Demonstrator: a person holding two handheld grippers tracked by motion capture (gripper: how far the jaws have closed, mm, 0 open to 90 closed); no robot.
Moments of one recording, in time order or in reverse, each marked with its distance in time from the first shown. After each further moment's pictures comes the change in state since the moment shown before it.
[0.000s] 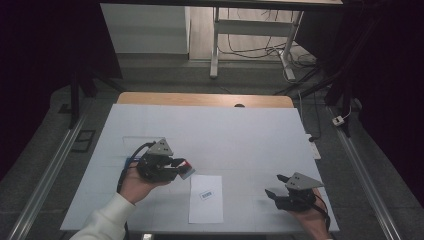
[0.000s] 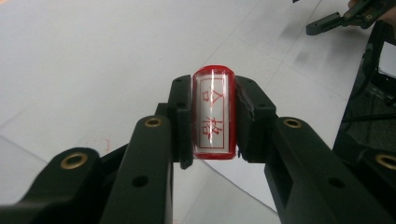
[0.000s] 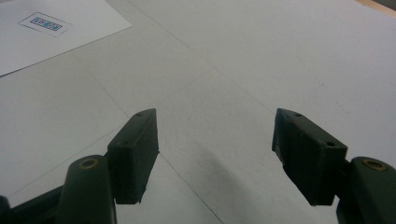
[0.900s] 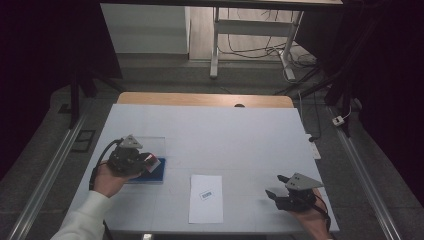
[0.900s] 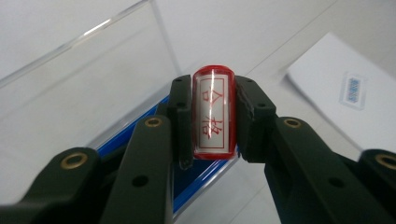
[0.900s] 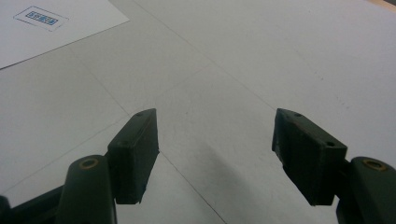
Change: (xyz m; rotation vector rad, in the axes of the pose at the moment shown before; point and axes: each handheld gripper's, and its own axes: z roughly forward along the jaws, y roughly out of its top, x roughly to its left) left arm 0.066 -0.055 -0.027 0.103 0.228 -0.146; right arm -0.001 -0.002 0.000 0.013 -0.003 -0.004
